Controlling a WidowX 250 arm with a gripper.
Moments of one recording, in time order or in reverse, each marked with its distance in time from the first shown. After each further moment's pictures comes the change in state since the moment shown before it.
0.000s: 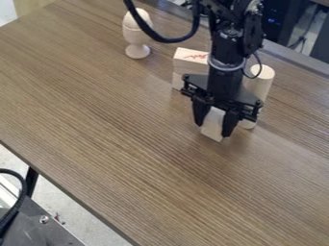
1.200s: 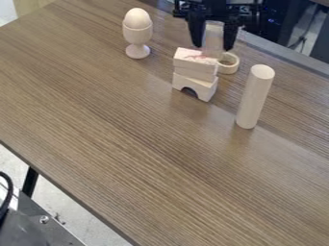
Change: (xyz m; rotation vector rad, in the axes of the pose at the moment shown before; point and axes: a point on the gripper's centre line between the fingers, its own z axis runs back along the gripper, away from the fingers) arm 0.069 0.044 0.069 -0.044 -0.092 0.290
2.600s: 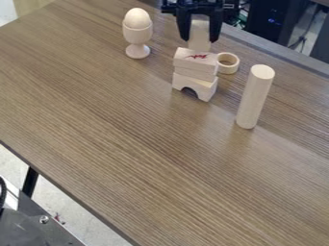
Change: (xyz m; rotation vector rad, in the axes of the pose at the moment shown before) arm 0.023 0.021 -0.011 0.022 0.036 0.067
